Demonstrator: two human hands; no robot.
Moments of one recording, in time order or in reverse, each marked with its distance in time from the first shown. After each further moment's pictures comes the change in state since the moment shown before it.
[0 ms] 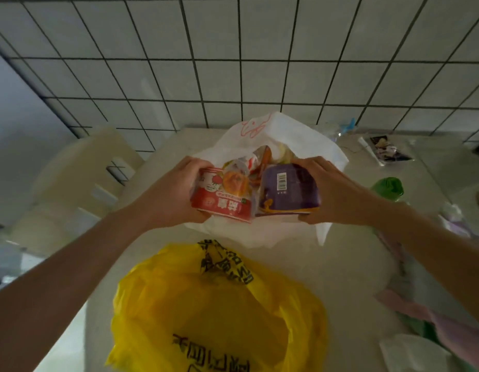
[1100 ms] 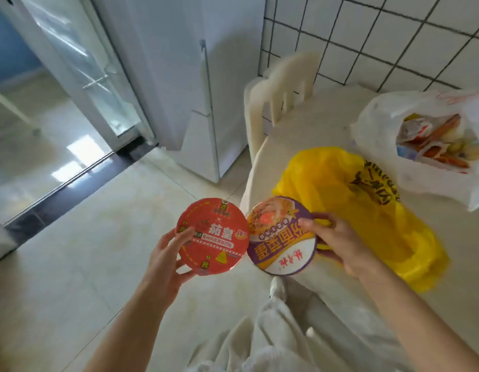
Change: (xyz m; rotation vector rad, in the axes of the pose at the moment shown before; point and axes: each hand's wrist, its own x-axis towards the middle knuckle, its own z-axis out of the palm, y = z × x) left_hand -0.581 -0.026 0.098 -1.534 0.863 -1.197; right_hand -0.179 -0.345 0.242 0.911 -0.336 0.511
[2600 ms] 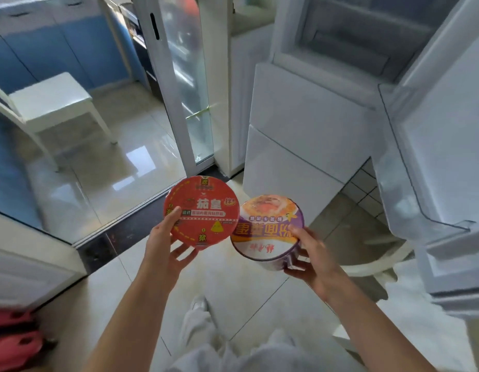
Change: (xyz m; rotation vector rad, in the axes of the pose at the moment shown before) left_hand 0.265 0.370 -0.354 -0.276 0.227 0.036; right_hand 0.166 -0.209 0.552 0.231 -0.146 0.129
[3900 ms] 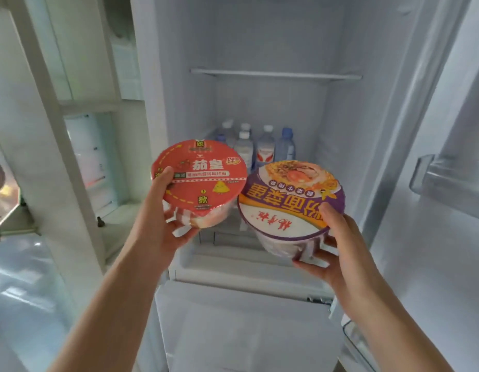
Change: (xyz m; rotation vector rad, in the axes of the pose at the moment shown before) left_hand 0.102 0.371 0.476 0.147 -0.864 0.379; right_hand 0.108 -0.453 0.019 0.362 0.433 -0.835
